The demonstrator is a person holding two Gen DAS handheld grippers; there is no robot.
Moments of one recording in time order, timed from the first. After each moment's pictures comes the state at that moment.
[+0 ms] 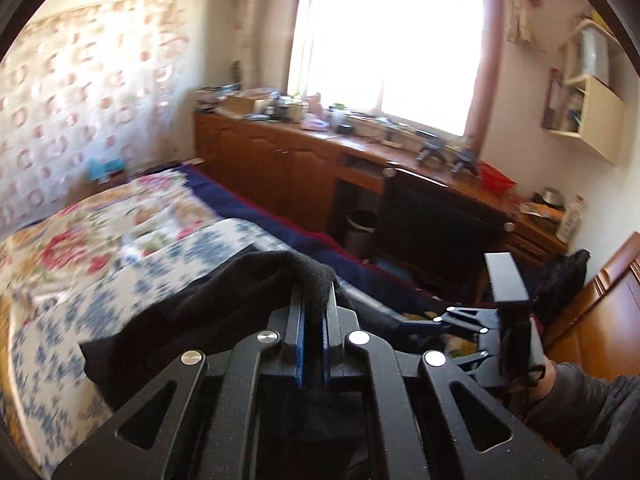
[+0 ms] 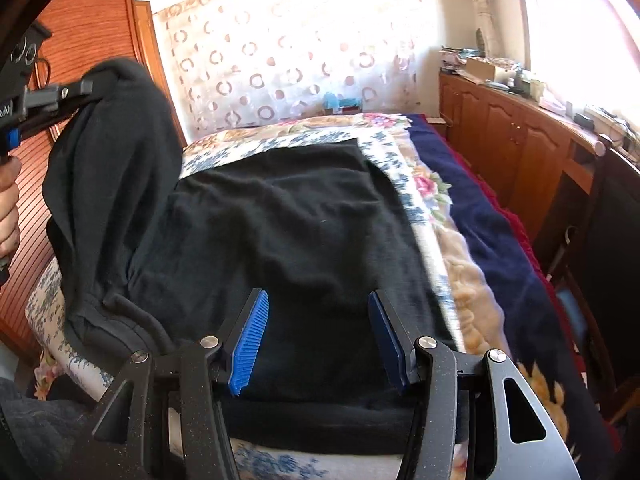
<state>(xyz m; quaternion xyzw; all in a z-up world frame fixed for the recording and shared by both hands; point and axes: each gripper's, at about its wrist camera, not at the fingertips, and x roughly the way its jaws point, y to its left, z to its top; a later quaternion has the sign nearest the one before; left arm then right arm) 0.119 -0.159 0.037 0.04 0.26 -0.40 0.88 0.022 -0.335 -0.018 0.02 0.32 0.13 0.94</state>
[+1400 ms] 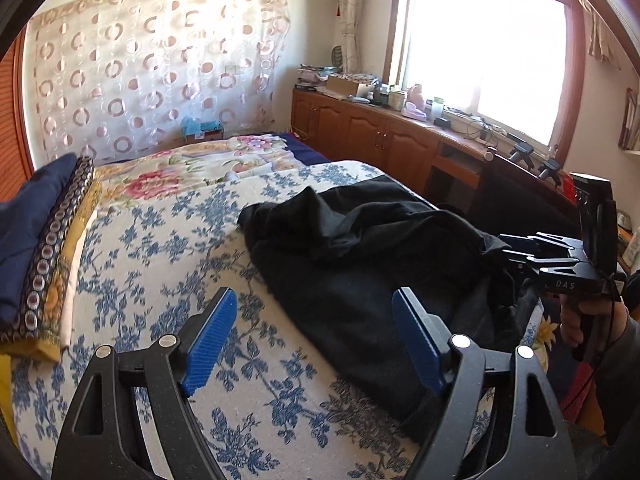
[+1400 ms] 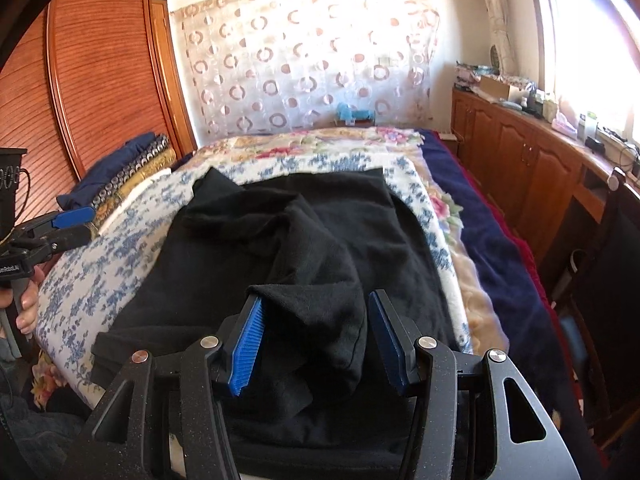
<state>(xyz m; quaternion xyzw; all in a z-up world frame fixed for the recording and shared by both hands) 0.094 -0.043 -0.055 0.00 0.30 -0.22 0.93 0.046 -0.305 -0.018 0.00 0.32 0.15 0.93</state>
